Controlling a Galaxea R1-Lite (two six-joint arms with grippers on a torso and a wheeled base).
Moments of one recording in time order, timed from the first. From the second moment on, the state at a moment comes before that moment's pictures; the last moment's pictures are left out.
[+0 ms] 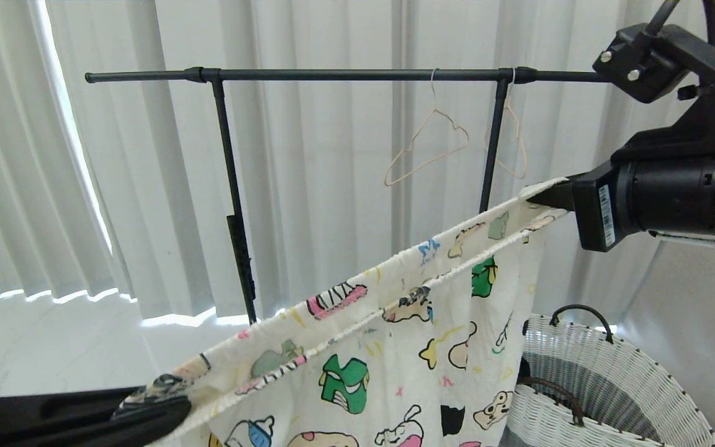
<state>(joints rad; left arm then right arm) -1.03 0.94 -0.86 0.28 0.09 0.20 0.81 1.44 -1.37 0.29 -0.22 -0.03</state>
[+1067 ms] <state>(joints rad) -0.90 1.25 -1.15 0.14 0.11 0.16 1.01 1.25 -1.37 0.48 -0.22 -0.04</state>
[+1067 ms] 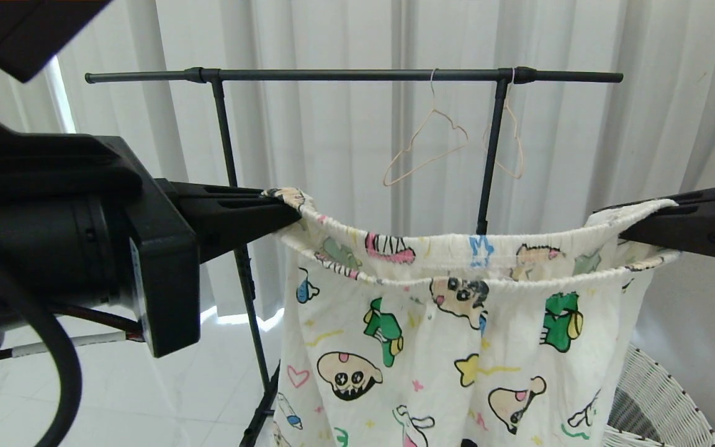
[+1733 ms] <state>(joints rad) -0.88 1.26 -1.15 0.14 0.17 0.15 1.01 1.22 -1.33 0.48 -0.22 -0.04</state>
